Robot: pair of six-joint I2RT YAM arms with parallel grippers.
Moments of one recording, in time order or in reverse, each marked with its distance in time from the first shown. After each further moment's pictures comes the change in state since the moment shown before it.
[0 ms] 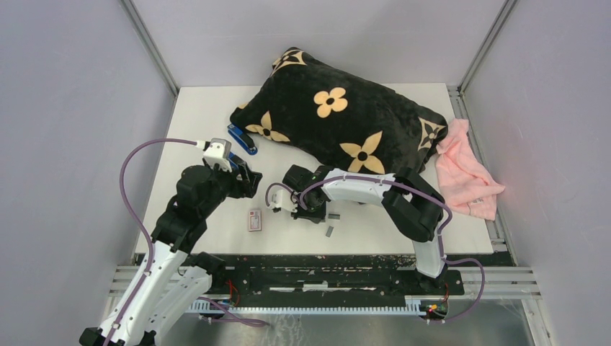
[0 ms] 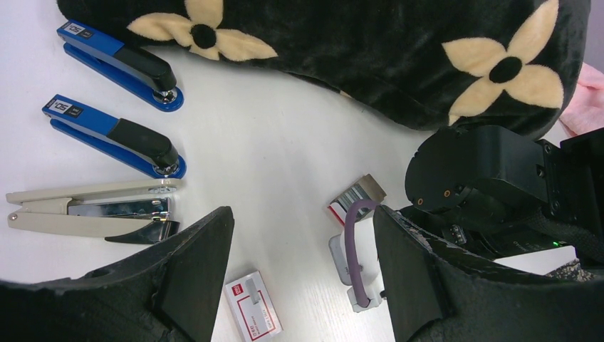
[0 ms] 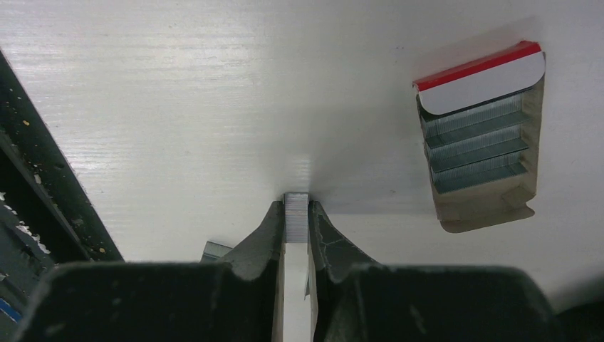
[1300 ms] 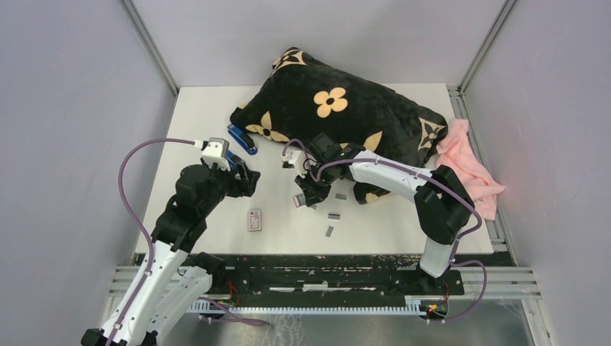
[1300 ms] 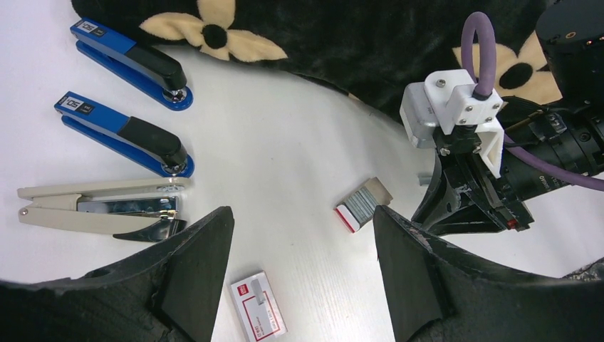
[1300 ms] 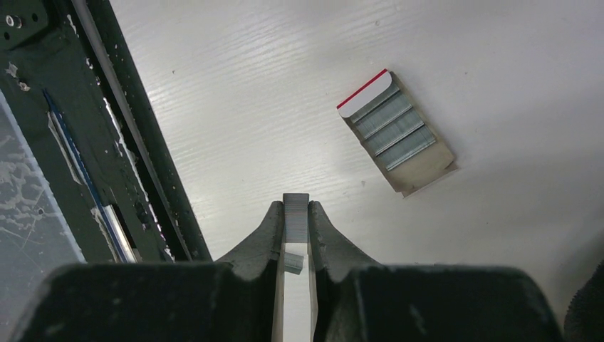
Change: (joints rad) left arm 0.023 0.003 0.000 0.000 0.000 0.000; right arm -0.195 -0.168 -0.021 0.121 -0.333 0.287
